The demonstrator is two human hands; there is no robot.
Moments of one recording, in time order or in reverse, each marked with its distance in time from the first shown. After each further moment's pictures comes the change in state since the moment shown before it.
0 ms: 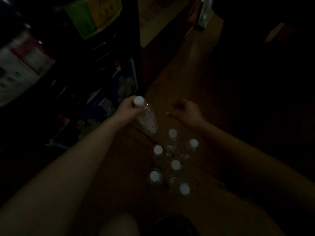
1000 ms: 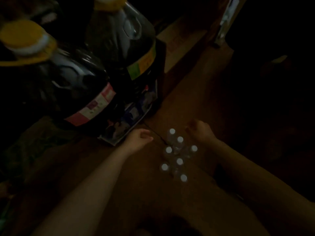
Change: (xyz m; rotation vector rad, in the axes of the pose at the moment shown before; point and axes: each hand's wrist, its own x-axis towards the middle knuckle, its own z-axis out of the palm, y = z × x) left_hand -0.150 0.103 -0.049 0.207 -0.026 -0.381; right_hand -0.087 -0.113 -0.084 -0.146 -0.177 0.188
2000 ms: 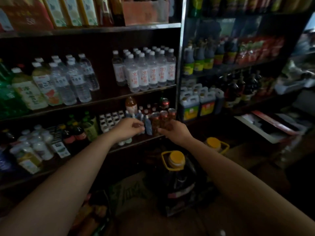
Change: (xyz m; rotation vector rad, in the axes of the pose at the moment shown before) left_hand -0.406 0.185 -0.493 0.226 0.616 0.158; right_hand -0.263 -0.601 -0.129 -0.157 -0.034 -0.827
